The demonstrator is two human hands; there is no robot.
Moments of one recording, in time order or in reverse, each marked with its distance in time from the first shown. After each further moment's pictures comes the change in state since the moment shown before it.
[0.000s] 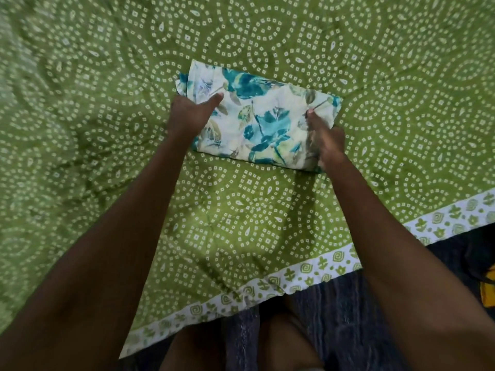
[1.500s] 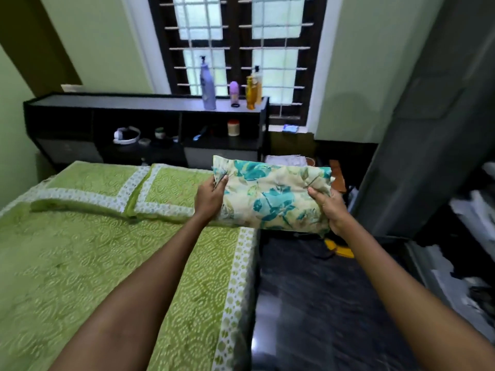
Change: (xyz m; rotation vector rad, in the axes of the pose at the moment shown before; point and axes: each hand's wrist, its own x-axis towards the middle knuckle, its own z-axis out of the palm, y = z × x) left_hand -0.565 0.311 0.035 -0.025 -0.686 1.313; right_hand -0.438 0.018 -0.533 0.843 0.553 -0.600
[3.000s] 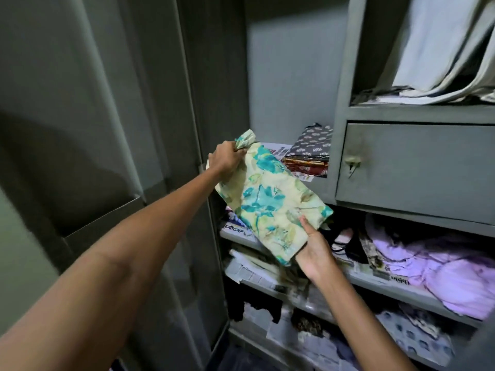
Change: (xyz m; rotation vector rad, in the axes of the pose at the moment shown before) left_hand 0.130 0.544 0.820 0.028 -0.949 0.958; right_hand 0.220 -0.162 -0.510 0.895 0.996 -0.483
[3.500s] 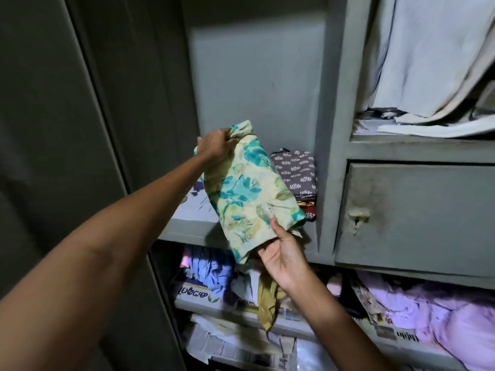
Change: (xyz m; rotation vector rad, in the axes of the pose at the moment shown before) left_hand 0.233 0.054 0.079 0.049 -0.054 0.351; right_hand 0.162 -0.049 0.068 0.133 -0.071 -0.132
